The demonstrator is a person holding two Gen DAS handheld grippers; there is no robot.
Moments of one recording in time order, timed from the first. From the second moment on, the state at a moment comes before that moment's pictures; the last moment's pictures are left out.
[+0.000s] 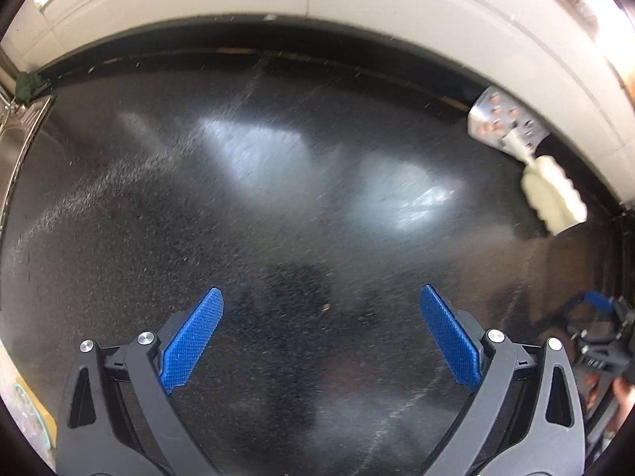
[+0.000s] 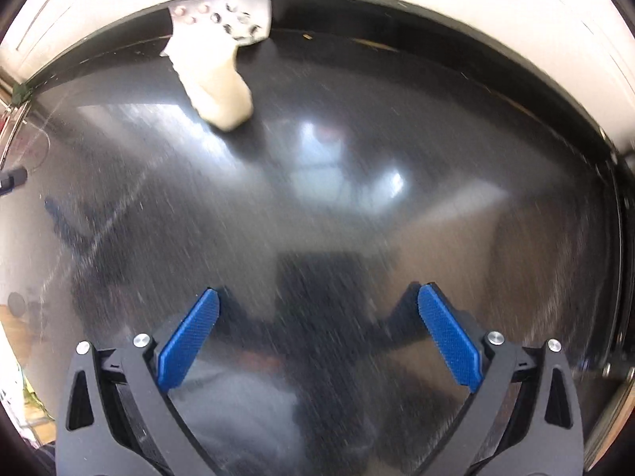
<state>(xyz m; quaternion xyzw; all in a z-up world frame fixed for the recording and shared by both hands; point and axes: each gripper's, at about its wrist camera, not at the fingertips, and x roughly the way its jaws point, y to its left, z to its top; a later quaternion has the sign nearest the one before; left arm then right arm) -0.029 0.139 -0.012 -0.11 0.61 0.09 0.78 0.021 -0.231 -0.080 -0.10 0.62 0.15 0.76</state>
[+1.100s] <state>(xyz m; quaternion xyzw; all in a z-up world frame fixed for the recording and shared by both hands) 0.033 0.114 -0.038 -0.05 0.65 0.07 0.76 0.132 -0.161 -0.065 -0.11 0.62 0.22 0.75</state>
